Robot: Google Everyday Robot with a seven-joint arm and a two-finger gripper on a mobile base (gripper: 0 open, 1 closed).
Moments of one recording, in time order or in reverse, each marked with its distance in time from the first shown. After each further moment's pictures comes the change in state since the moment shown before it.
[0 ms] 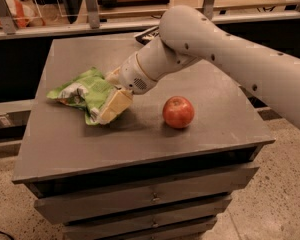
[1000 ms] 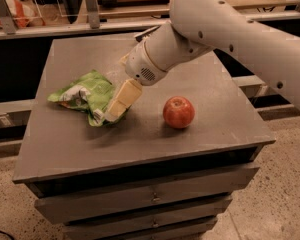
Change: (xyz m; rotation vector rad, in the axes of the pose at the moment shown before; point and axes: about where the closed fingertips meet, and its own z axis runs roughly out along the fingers) arm -0.012 0.003 -0.045 0.098 0.033 0.014
